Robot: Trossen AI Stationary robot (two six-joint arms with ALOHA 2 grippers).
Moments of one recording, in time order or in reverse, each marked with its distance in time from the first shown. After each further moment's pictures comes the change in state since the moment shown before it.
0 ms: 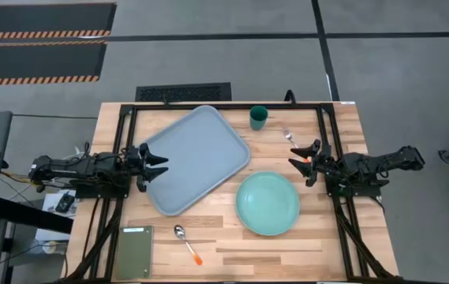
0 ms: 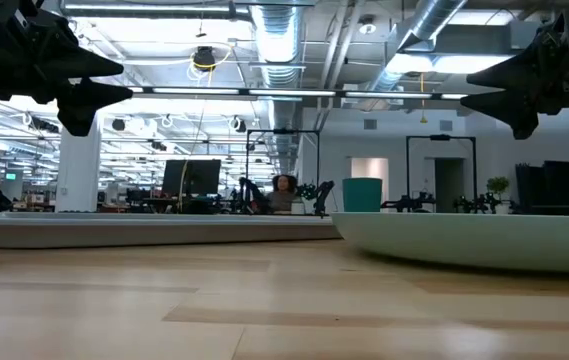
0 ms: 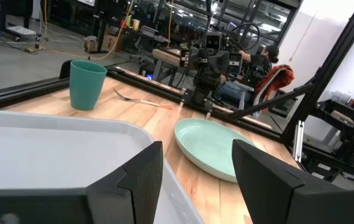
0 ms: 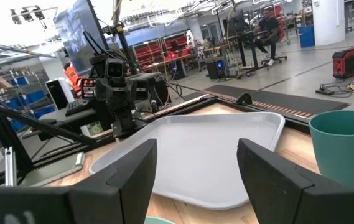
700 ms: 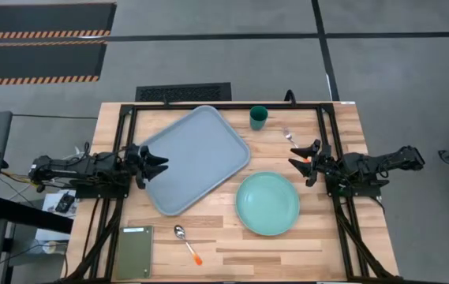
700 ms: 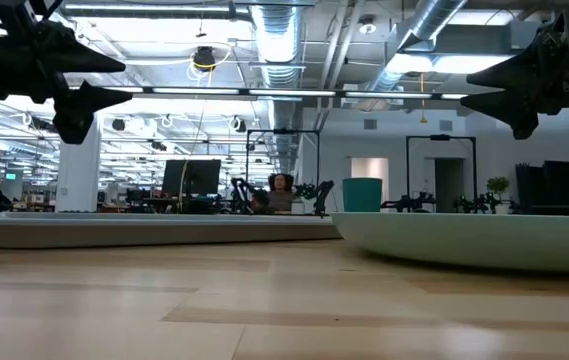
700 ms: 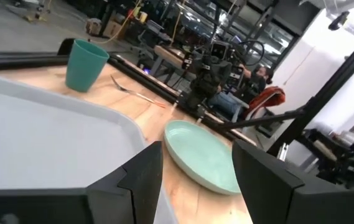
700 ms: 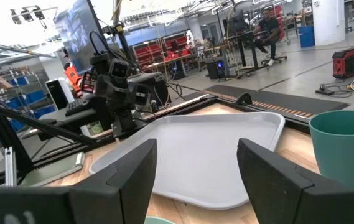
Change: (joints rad) left arm 0.000 0.000 0.000 0.003 -0.016 -0.227; right arm 0.000 0.000 0.000 0.000 0.000 0.000
